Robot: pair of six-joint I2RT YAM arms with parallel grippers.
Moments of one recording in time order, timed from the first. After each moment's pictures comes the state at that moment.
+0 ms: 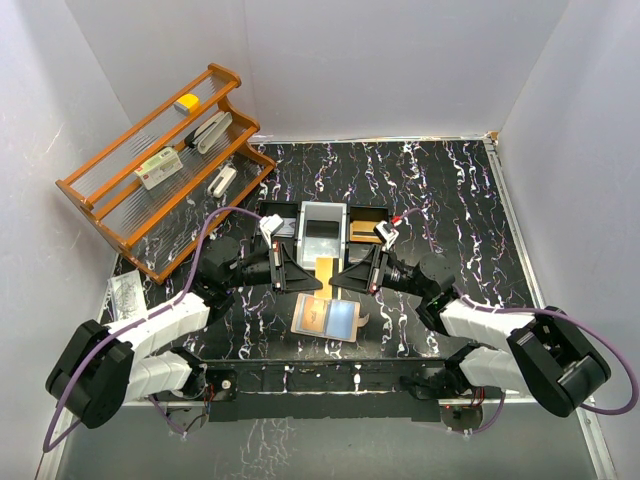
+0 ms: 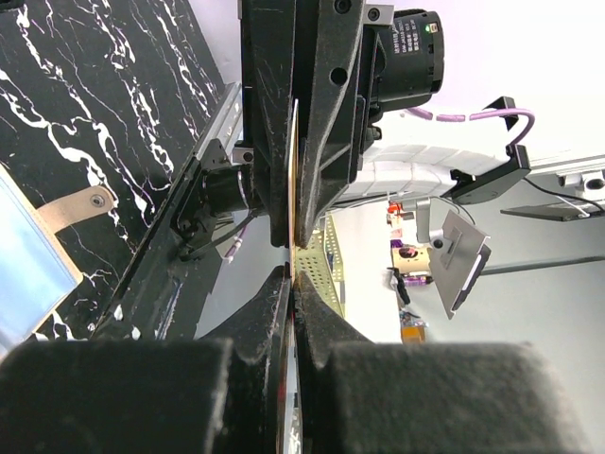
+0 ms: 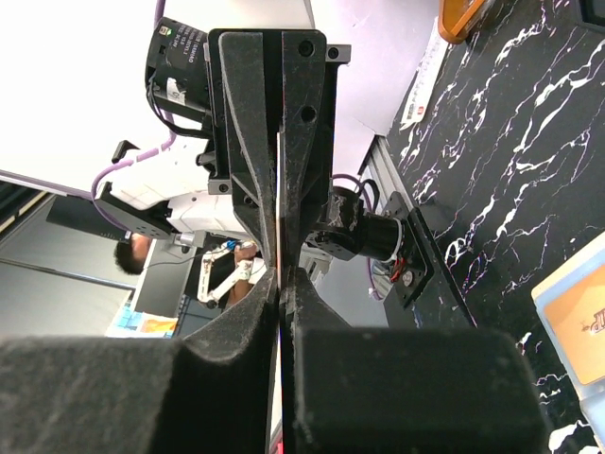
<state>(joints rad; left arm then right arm) -0.59 1.14 0.43 0.65 0.85 -1.21 0.57 1.18 0.29 1.05 -0.73 1.34</state>
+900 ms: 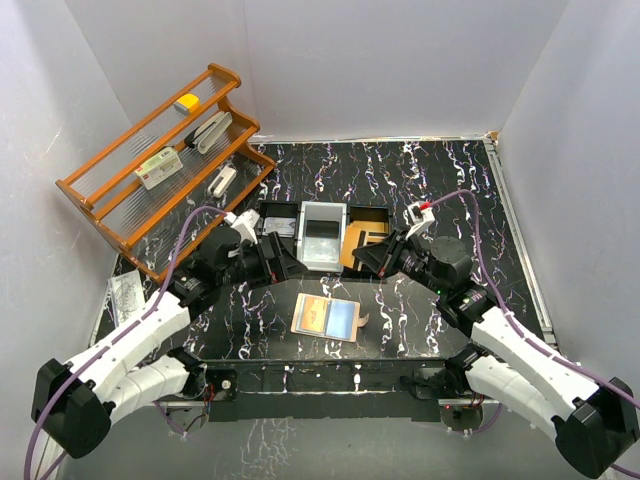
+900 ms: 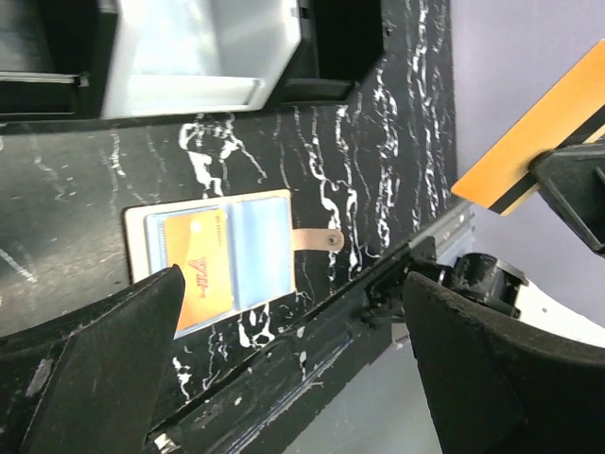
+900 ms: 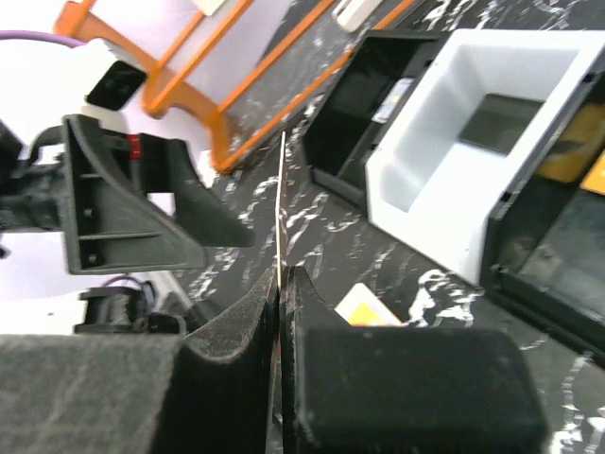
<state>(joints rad) -0.59 0.96 0.66 -0.24 0.32 -0.82 0.55 0.81 0.51 0.20 -0.31 0.73</state>
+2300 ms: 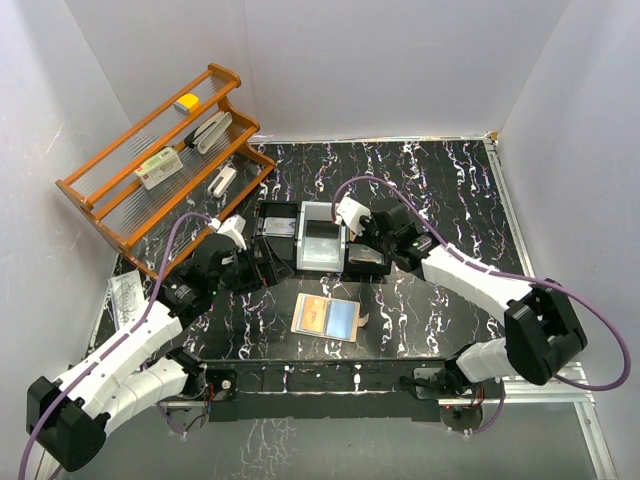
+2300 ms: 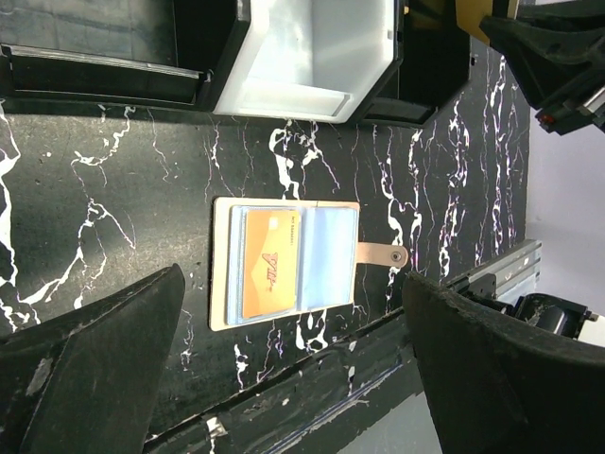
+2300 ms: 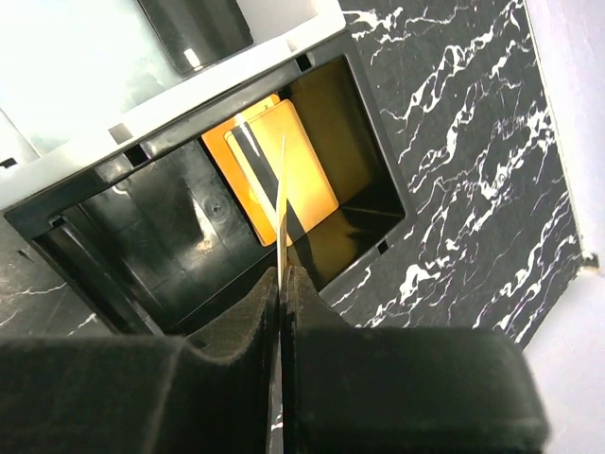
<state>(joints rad) -0.59 0.86 0.65 -0.42 0.11 -0.79 0.59 1.36 0.88 -0.18 0.13 -0.62</state>
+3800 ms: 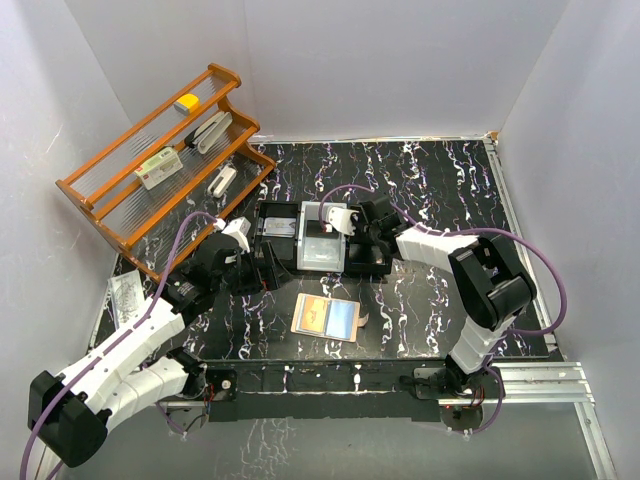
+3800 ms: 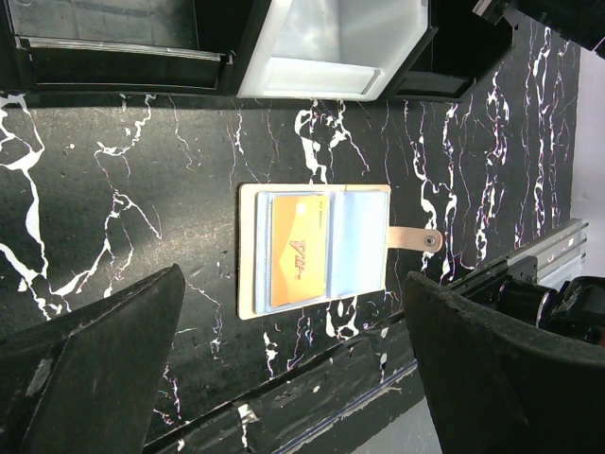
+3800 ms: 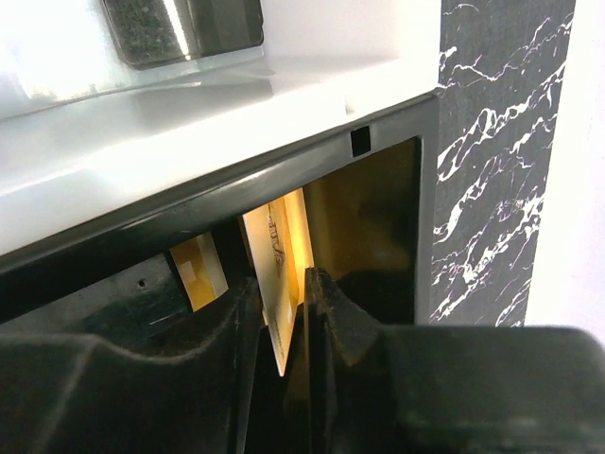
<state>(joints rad) -0.59 0.89 0.66 -0.46 0.12 -0.71 0.50 1.73 0.96 0.02 0.05 -0.98</state>
